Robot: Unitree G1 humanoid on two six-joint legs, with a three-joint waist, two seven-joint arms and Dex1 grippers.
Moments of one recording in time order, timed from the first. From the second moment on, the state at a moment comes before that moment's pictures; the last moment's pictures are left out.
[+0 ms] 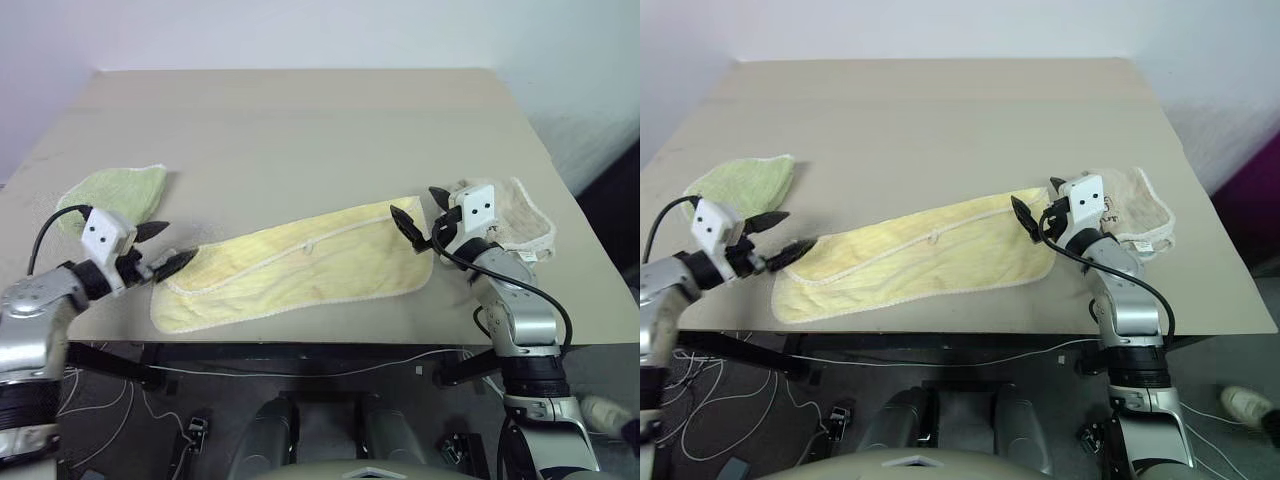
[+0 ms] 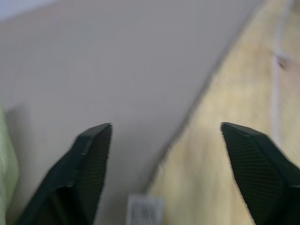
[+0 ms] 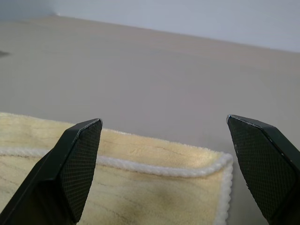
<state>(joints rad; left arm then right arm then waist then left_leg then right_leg) -0.13 0.85 0.29 0.14 -0.40 0.14 -1.07 -0.36 -0.35 -0.11 0.01 0.25 0.23 0.48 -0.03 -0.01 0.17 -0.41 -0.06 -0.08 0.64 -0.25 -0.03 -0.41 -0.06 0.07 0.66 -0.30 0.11</state>
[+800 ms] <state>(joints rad) -0.52 0.98 -0.07 0.56 -0.15 -0.32 -1.59 -0.32 -0.28 -0.08 0.03 0.24 0.18 0.43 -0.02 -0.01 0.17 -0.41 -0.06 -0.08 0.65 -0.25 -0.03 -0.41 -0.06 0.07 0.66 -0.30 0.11</state>
